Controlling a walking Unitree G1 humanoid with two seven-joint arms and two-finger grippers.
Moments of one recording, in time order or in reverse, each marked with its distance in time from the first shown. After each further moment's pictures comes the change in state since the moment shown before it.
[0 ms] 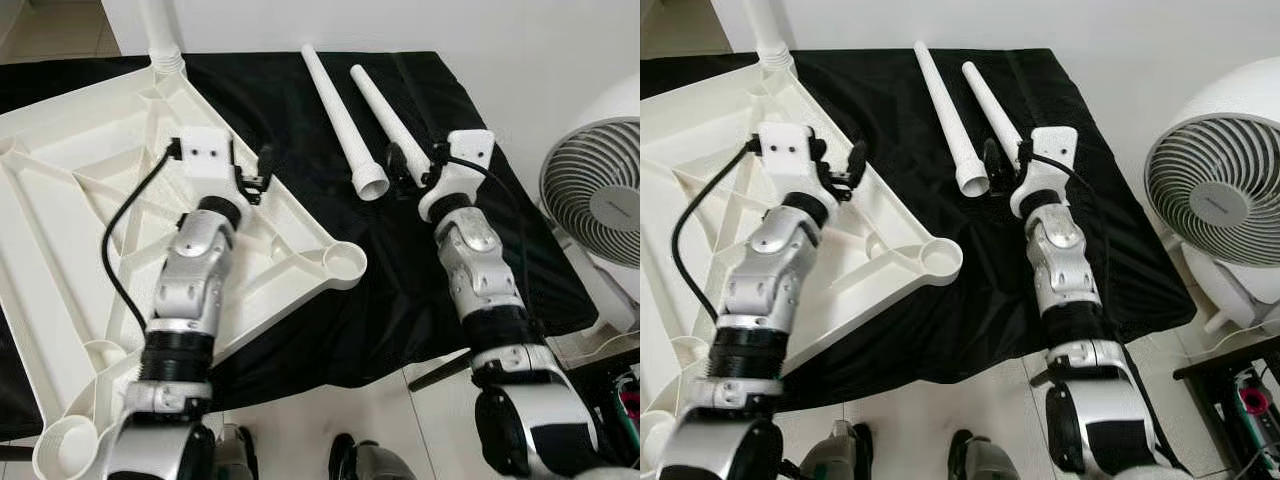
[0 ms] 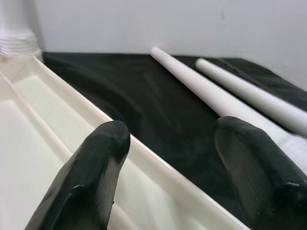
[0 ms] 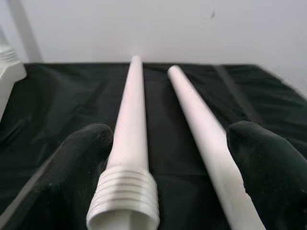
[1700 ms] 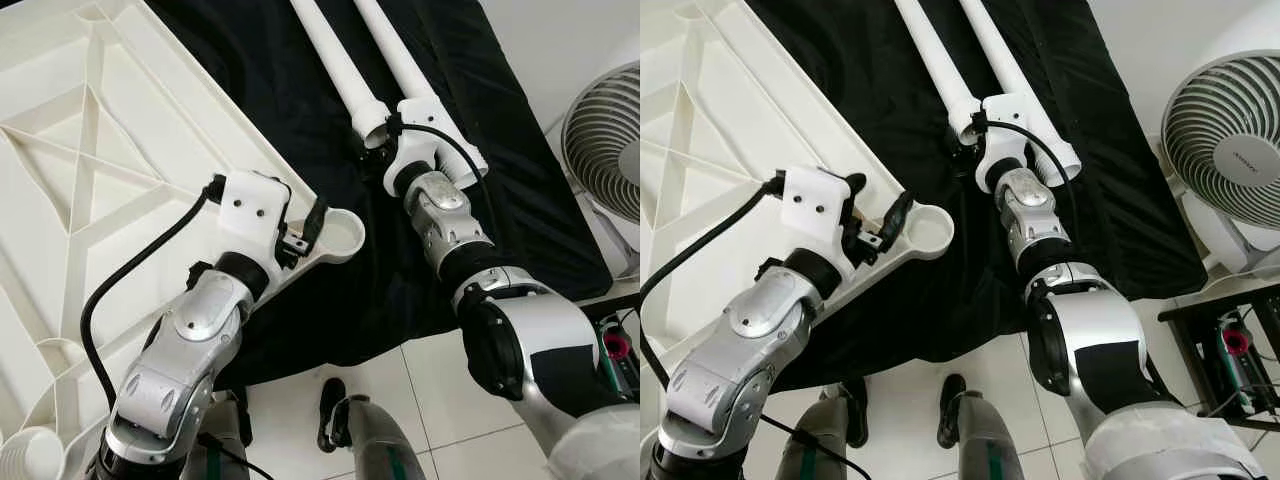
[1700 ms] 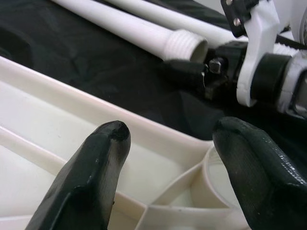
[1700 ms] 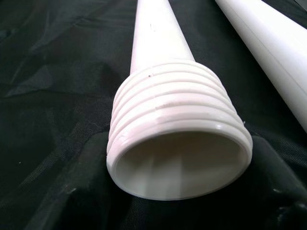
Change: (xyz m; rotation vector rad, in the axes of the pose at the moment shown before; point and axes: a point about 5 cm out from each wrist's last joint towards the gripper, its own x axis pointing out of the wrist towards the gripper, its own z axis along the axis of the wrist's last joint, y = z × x) left arm -0.086 -0.052 0.035 0.107 0.037 -0.271; right arm 0.039 0.027 0.008 -0.039 0.044 0.156
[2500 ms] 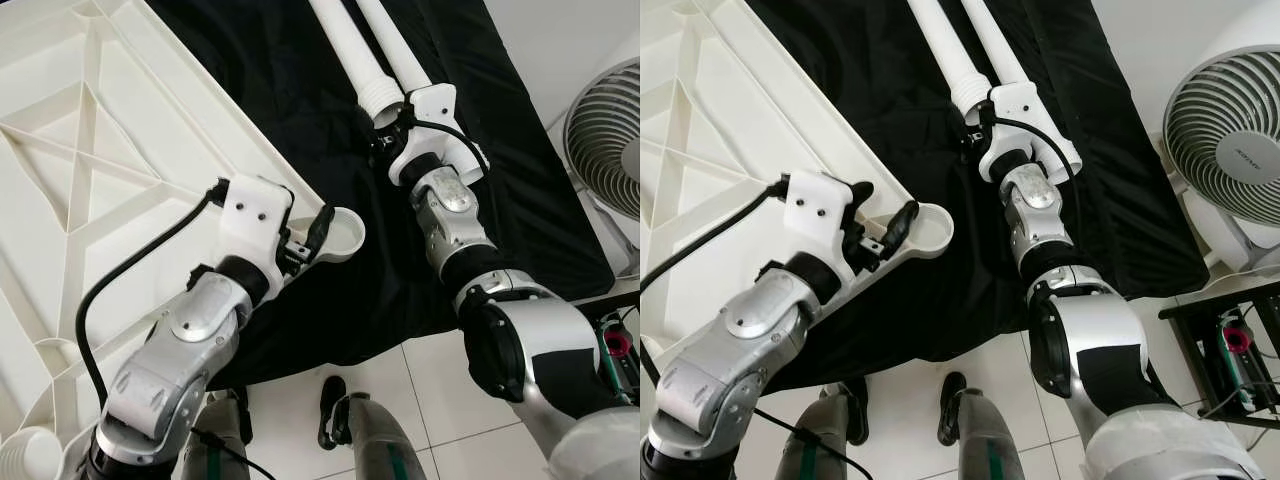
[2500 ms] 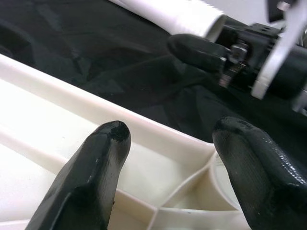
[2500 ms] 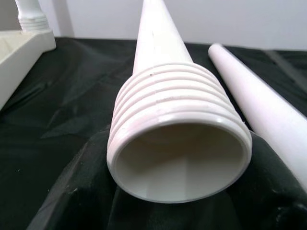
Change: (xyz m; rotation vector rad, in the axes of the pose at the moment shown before) left arm 0.003 0.010 0.004 -0.021 0.009 -0.011; right arm -0.012 -0.003 0.011 -0.033 -0.222 0.049
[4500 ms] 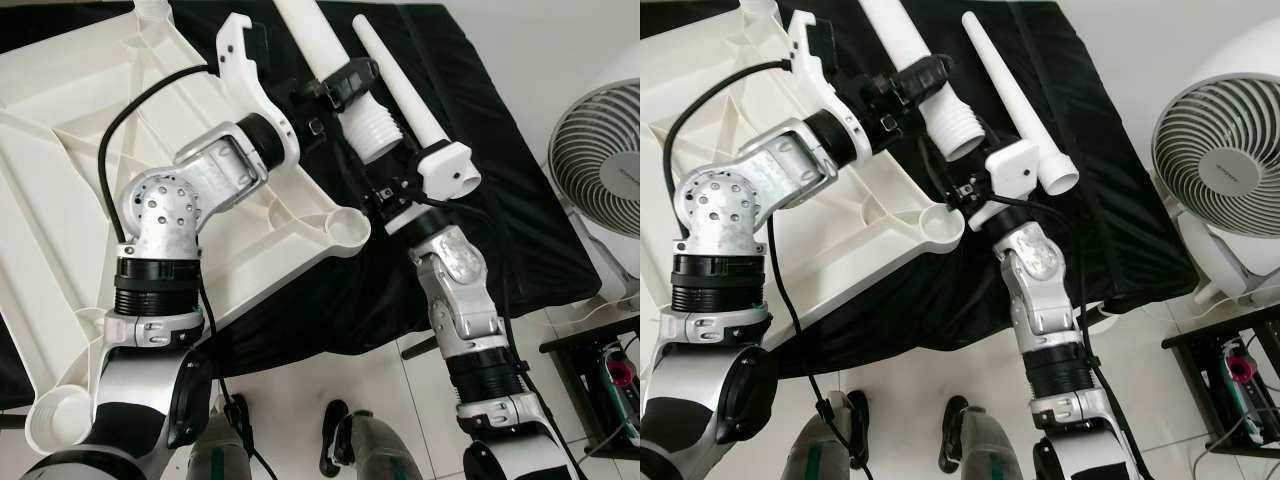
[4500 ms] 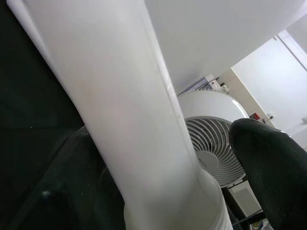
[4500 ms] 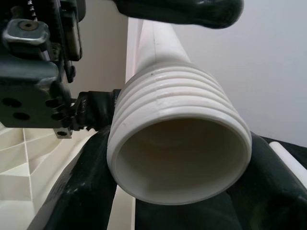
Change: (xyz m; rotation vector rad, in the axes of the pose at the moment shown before) left arm 0.095 0.027 0.056 -0.733 -0.021 -0.322; right arm -0.061 0.052 0.032 -0.007 -0.197 0.155
